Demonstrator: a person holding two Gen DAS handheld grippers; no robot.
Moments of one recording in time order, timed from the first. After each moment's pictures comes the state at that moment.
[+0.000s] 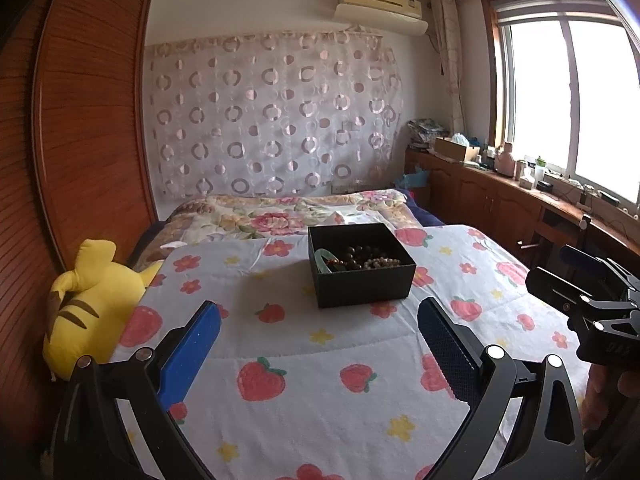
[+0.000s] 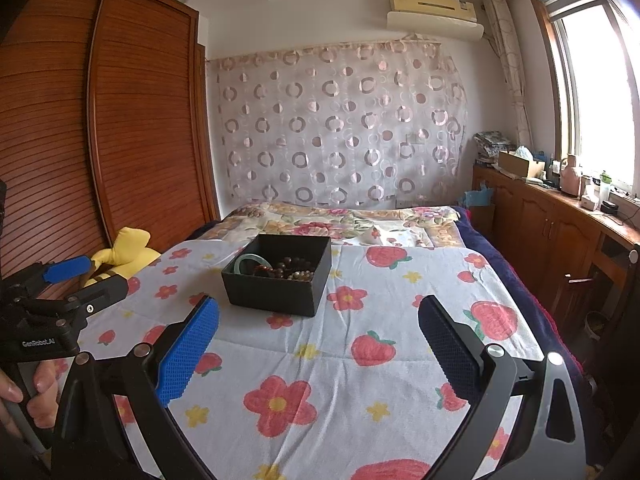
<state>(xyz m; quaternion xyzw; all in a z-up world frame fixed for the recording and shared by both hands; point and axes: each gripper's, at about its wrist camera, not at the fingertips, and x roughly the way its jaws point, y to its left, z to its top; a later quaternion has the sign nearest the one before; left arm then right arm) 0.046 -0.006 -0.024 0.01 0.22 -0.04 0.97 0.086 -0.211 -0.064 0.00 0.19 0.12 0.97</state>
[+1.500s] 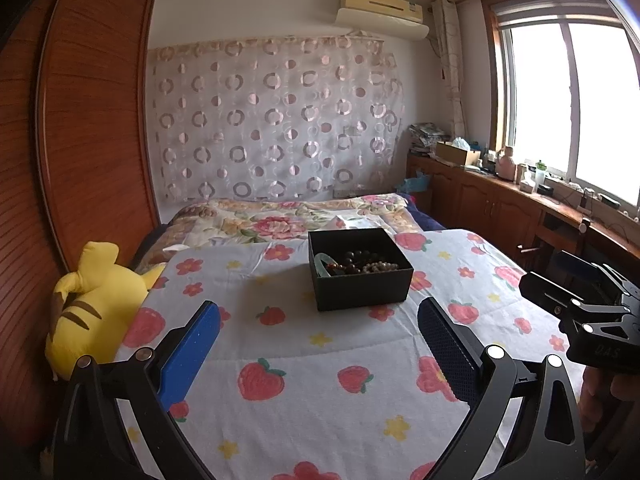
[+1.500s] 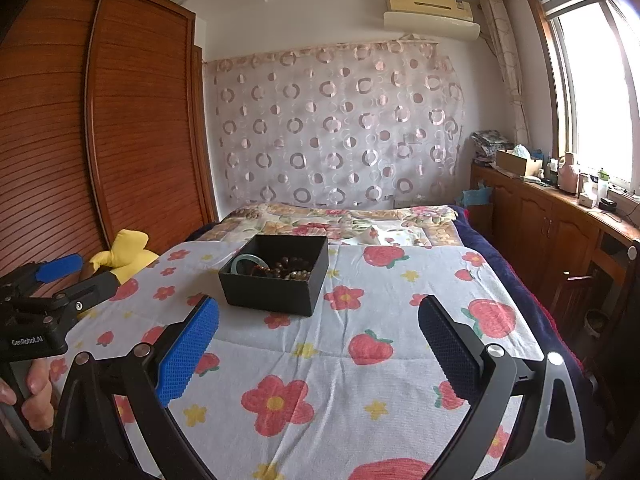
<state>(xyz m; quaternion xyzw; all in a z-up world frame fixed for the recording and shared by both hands) 0.041 -0.005 -0.015 0.01 0.22 -0.04 0.98 0.082 -0.212 -0.073 0.00 0.19 0.12 0.97</state>
